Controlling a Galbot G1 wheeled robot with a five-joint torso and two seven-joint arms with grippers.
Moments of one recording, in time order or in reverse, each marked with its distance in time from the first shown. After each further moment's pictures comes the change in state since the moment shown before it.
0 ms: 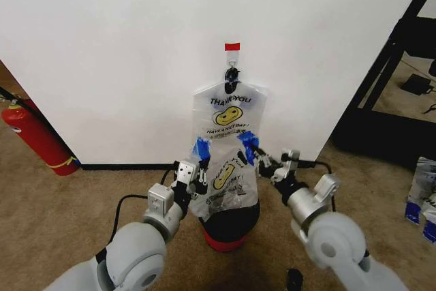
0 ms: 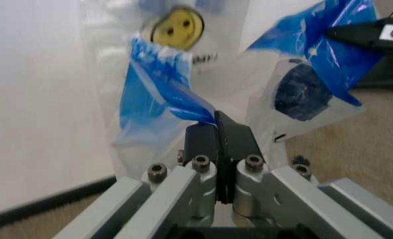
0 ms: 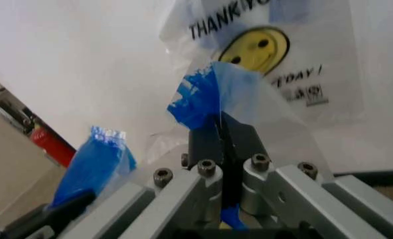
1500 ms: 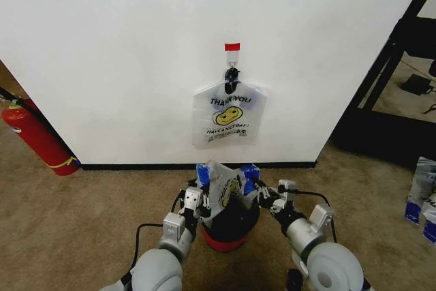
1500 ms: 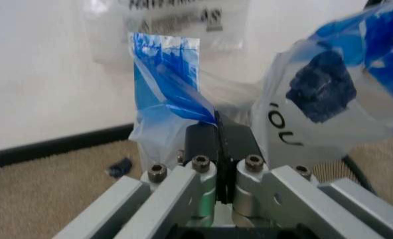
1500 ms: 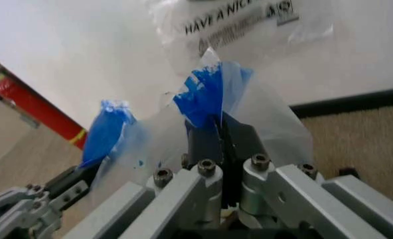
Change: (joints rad) left arm 0.090 -0.060 0.098 0.176 0.115 -0.180 -0.015; right arm -0.187 -0.040 0.016 -0.010 -0.049 0.010 -0.031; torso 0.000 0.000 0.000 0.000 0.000
